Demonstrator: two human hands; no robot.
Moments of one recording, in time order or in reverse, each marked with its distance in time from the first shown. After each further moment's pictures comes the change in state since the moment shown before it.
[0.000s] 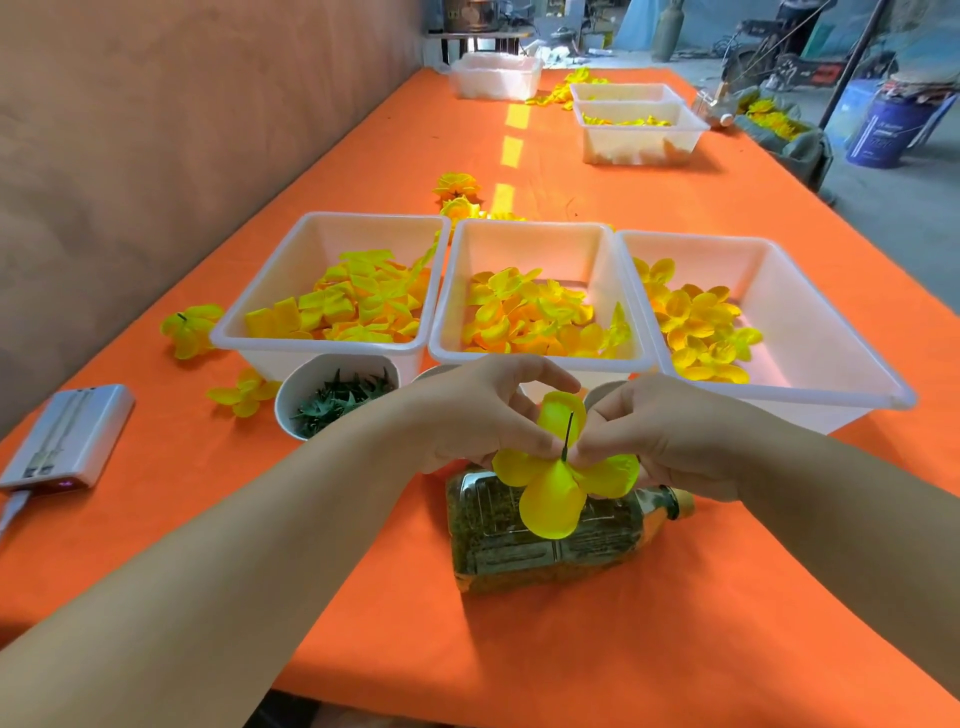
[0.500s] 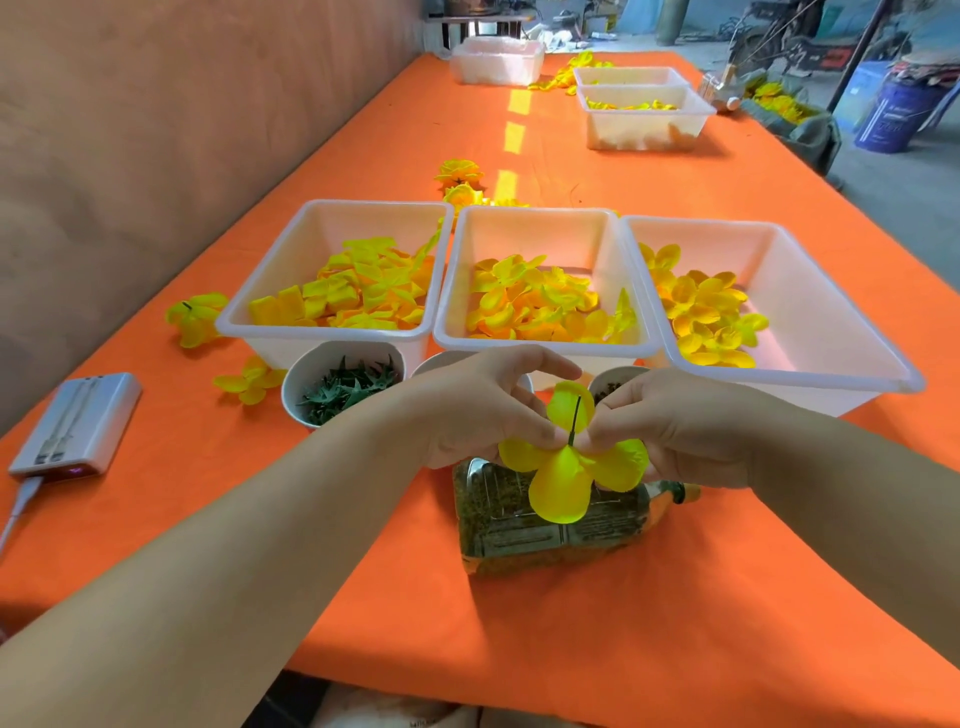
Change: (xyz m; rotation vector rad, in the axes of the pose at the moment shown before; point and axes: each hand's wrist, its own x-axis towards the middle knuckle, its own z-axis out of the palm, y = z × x) left_hand -0.007 -0.003 0.005 -0.176 -0.020 -0.034; right_hand -0.002 0.002 -0.001 0.078 -0.038 0.080
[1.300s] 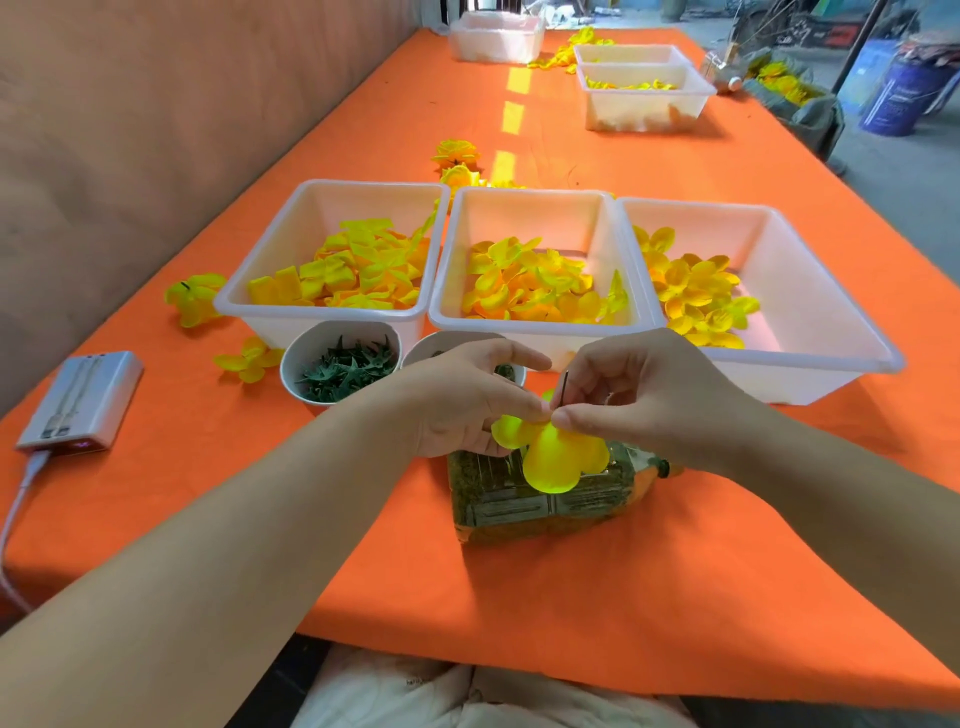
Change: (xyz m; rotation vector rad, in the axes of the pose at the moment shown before) left_hand -0.008 -0.005 0.007 -0.176 0.068 -0.112; right_hand -0.015 0.008 0.009 -0.540 0.207 -0.639
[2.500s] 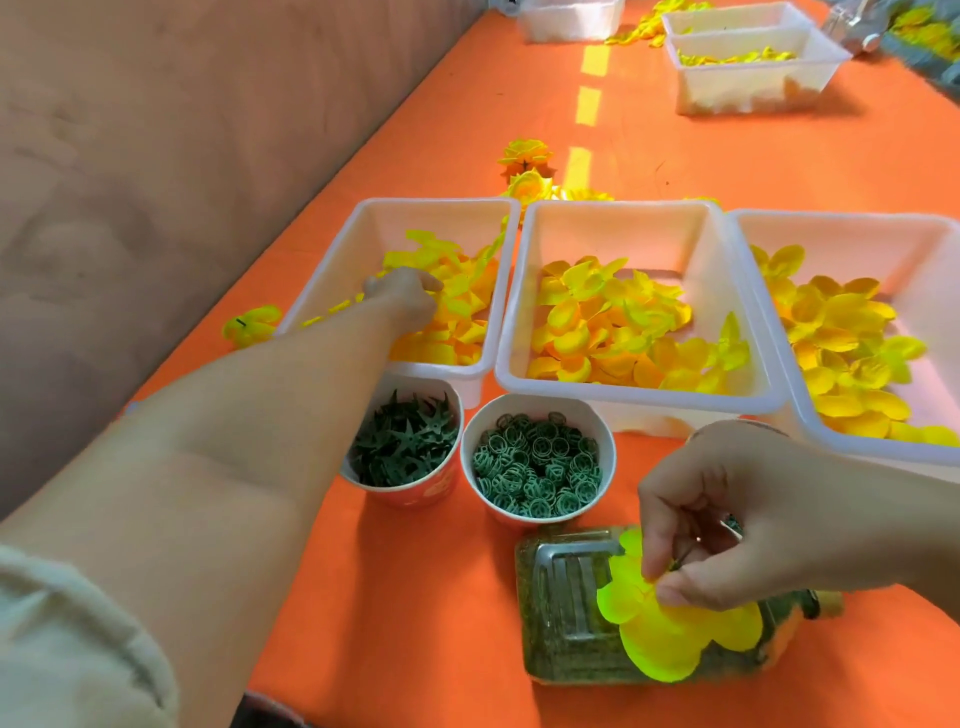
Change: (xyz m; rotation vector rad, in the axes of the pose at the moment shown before) left_hand 0.128 0.023 -0.206 0.891 0.779 -0.151; right_hand 0.052 0.015 -0.016 0.025 -0.553 0.036
